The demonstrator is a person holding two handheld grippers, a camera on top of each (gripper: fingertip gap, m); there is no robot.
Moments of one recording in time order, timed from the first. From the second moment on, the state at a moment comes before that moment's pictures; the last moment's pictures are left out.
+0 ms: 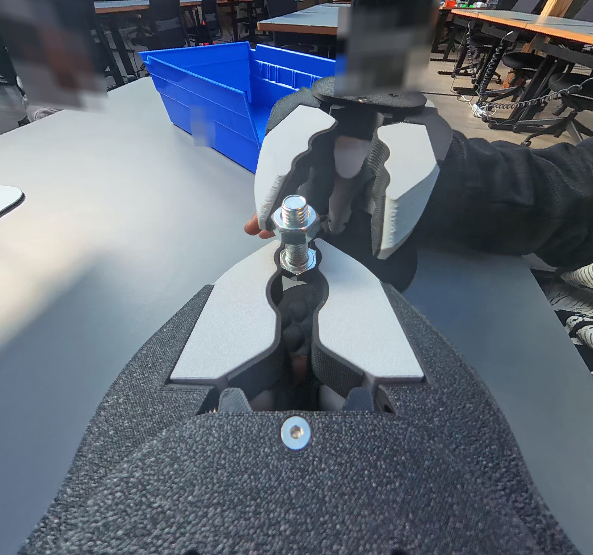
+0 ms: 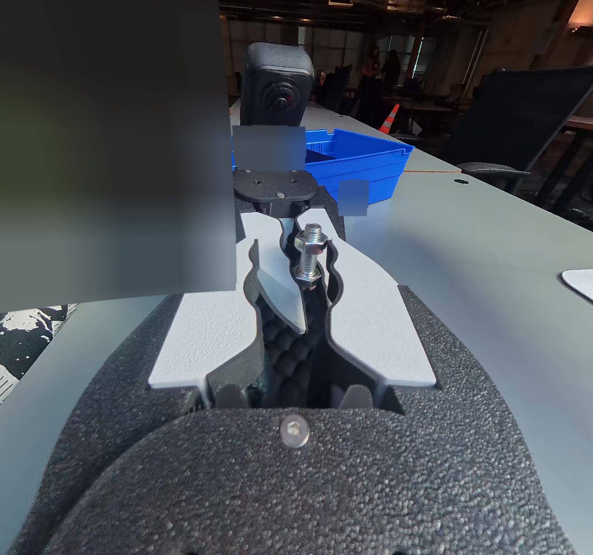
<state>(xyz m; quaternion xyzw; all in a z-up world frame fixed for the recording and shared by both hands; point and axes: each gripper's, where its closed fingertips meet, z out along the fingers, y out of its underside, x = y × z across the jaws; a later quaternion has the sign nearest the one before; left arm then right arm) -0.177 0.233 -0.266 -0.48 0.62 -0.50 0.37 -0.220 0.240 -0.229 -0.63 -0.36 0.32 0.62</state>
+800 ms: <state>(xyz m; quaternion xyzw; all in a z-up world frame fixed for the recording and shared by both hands) -0.176 0.232 -0.268 -0.48 0.63 -0.49 0.37 -0.242 0.242 -0.233 -0.61 -0.37 0.32 0.62</state>
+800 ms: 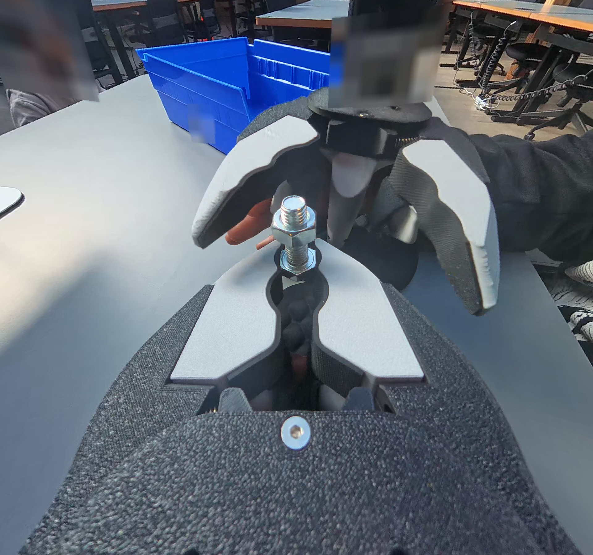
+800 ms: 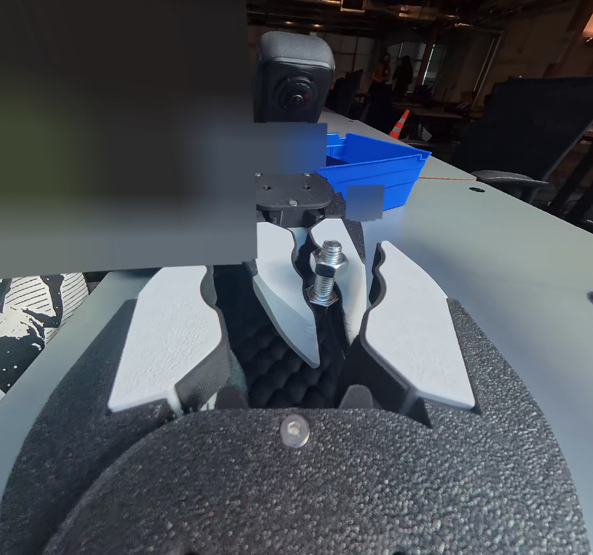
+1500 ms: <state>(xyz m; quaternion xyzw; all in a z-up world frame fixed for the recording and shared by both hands) -0.177 0.234 -0.266 -0.48 0.62 -0.50 0.37 -0.211 0.233 -0.231 -0.63 -0.38 0.30 0.60</state>
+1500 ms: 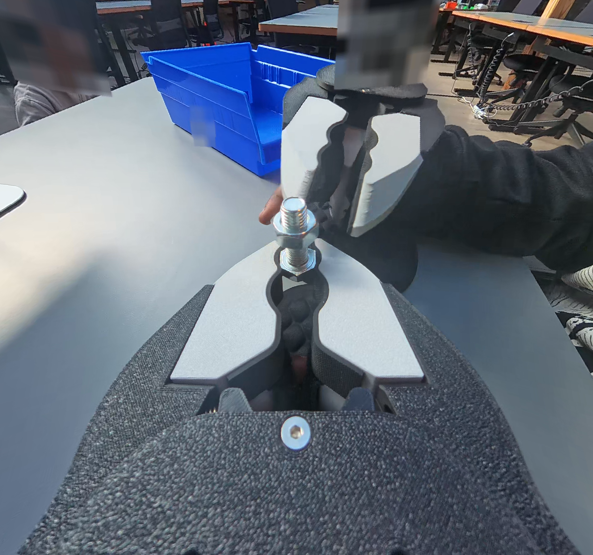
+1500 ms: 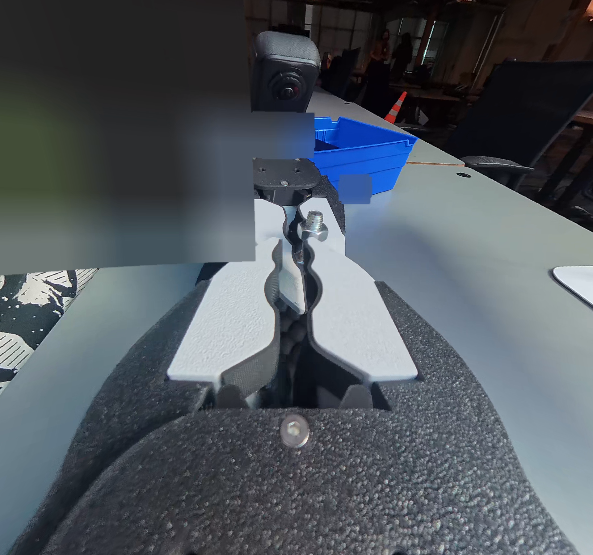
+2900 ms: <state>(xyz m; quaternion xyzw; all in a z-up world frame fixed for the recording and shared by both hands) -0.177 0.235 -0.265 -0.48 0.62 -0.50 0.37 -0.208 0.236 -0.230 -0.63 -0.37 0.29 0.61</state>
